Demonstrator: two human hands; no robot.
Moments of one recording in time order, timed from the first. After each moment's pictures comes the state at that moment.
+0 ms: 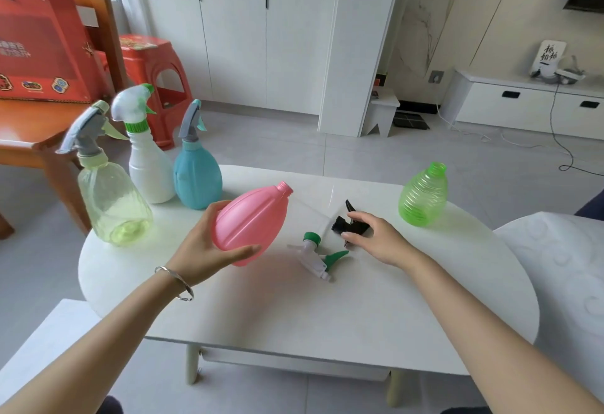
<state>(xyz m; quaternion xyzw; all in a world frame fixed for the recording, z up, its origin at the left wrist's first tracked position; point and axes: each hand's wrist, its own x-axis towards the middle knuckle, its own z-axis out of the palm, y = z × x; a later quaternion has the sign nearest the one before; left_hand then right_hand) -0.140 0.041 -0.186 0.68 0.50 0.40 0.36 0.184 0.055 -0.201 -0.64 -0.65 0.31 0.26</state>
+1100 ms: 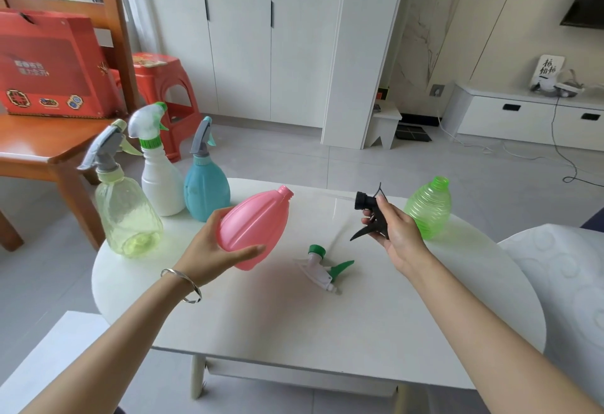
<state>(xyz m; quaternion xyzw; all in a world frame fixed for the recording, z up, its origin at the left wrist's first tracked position) -0.144 0.050 -0.176 0.65 0.51 0.40 0.38 0.163 0.050 -0.159 -0.52 -0.33 0.49 0.61</state>
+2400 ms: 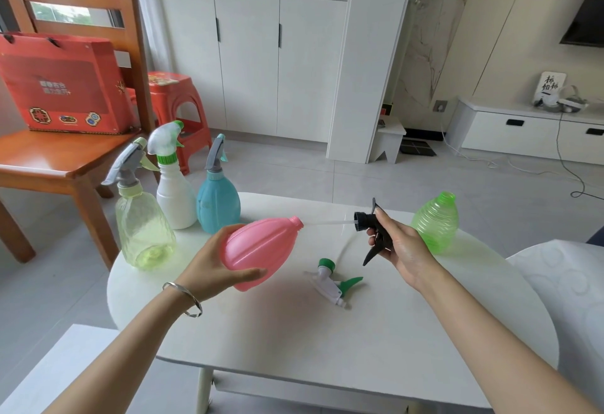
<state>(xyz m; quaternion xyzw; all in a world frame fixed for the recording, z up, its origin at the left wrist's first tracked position) -0.160 0.043 -0.170 0.67 0.50 0.37 0.40 0.158 0.042 -0.145 -0.51 -0.36 0.54 0.56</state>
